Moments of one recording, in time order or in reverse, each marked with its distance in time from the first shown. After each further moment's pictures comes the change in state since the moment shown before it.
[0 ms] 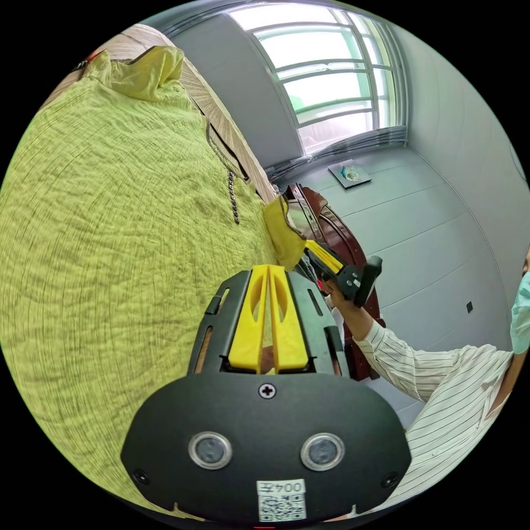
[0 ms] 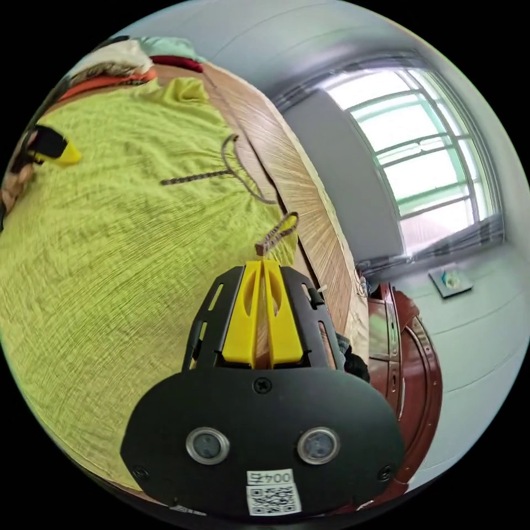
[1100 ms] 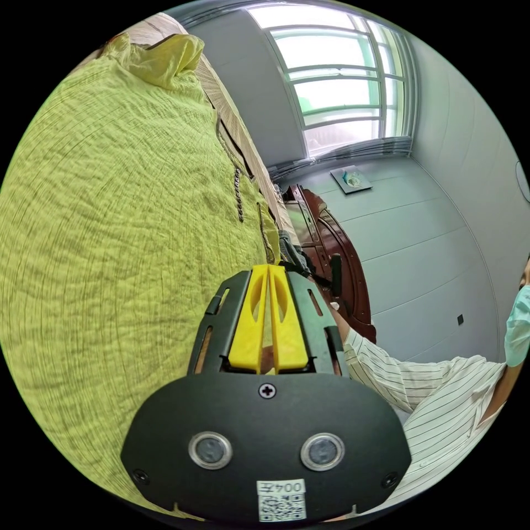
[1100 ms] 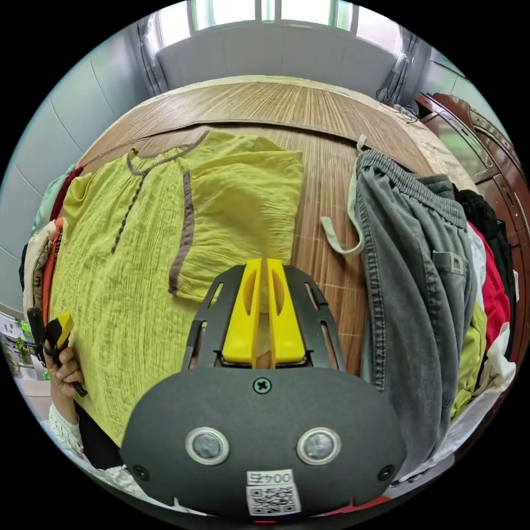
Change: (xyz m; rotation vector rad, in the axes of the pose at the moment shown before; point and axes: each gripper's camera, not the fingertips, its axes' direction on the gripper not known) left arm -0.007 -0.029 0.037 0.000 0.039 -0.065; right arm 0.101 0.091 0.134 -0.306 -0.537 0.837
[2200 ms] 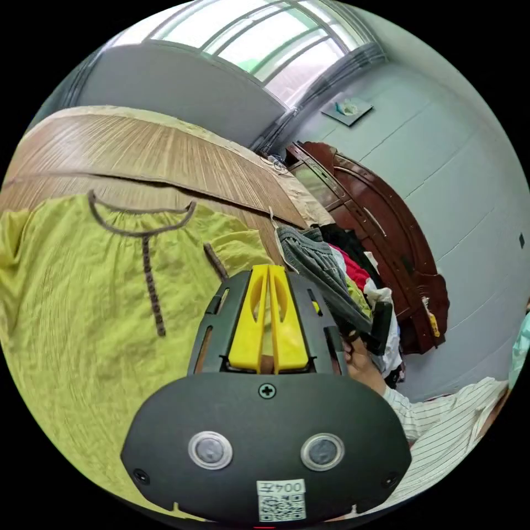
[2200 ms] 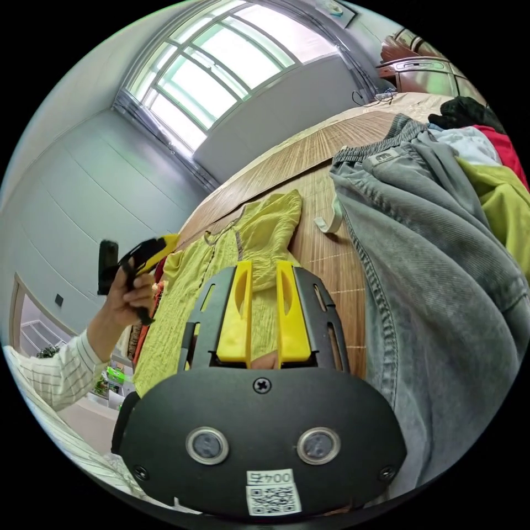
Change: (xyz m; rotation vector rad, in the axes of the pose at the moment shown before) left arm 0.193 -0.151 0.290 -0.203 -0.378 0.455; right arm 0.189 0.127 -0.033 0.364 -0.601 0.215
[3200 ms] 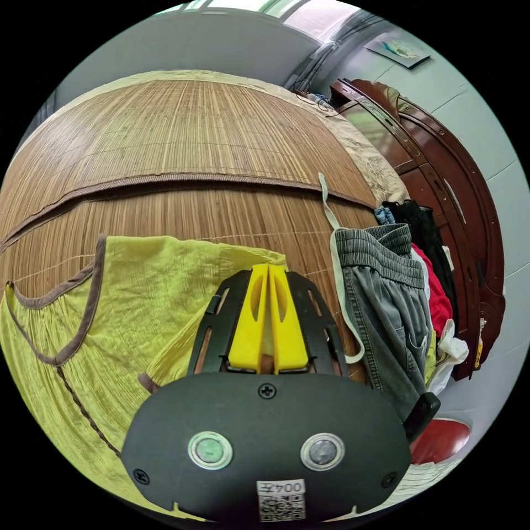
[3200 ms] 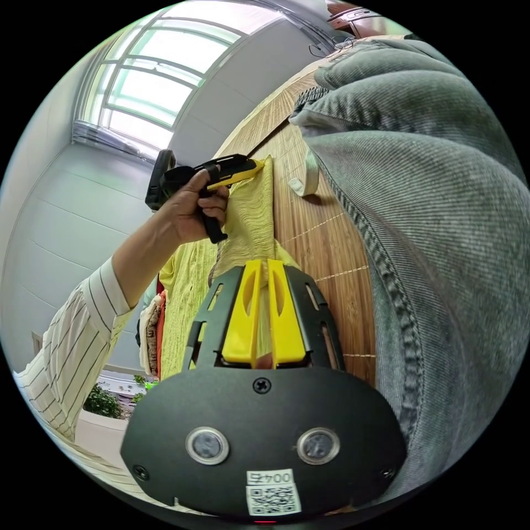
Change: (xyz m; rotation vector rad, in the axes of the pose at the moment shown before) left arm -0.020 -0.147 0.229 -0.259 -0.200 -0.085; right arm 0.063 -0.038 0.029 -0.138 -0.052 0.253
